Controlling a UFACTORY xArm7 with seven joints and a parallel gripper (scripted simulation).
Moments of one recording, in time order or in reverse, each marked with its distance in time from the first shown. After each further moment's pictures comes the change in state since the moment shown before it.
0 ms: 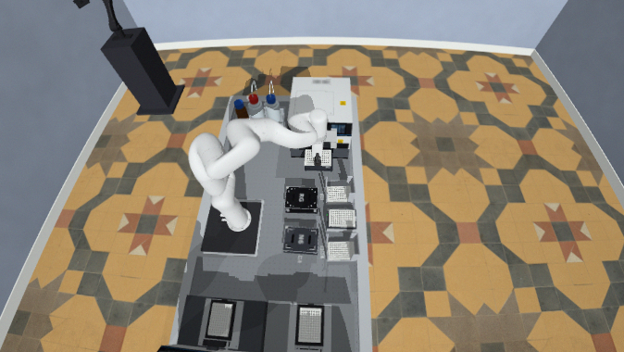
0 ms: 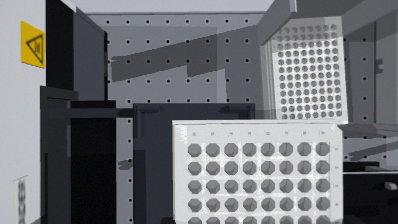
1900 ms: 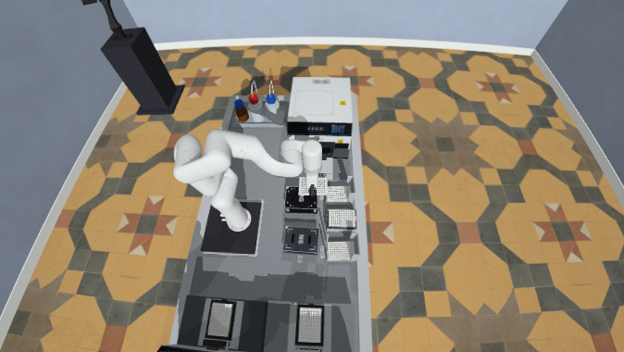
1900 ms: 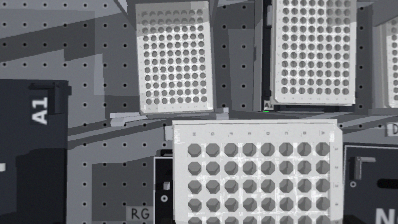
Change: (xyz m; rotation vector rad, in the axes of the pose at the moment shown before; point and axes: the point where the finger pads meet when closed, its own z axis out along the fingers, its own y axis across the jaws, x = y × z) arm -0.017 0.157 0.000 0.001 0.000 -0.019
